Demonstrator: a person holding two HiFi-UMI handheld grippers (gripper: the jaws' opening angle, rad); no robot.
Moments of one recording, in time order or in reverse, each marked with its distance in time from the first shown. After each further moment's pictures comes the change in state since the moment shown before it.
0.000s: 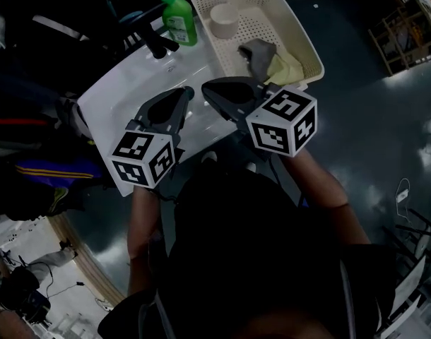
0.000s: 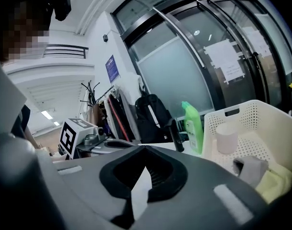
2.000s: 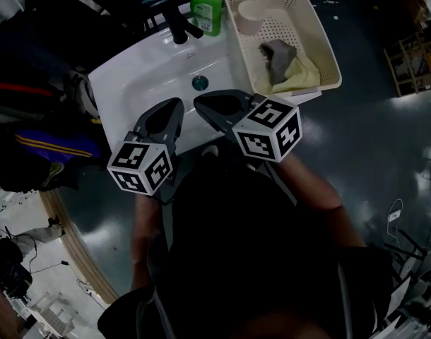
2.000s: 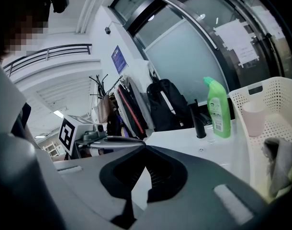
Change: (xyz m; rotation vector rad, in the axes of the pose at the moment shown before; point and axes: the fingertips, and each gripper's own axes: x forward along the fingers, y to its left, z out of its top) left arm -0.055 0.030 -0.045 -0.149 -0.040 0.141; right arm 0.049 0.051 -0.048 0.013 0.117 0.155
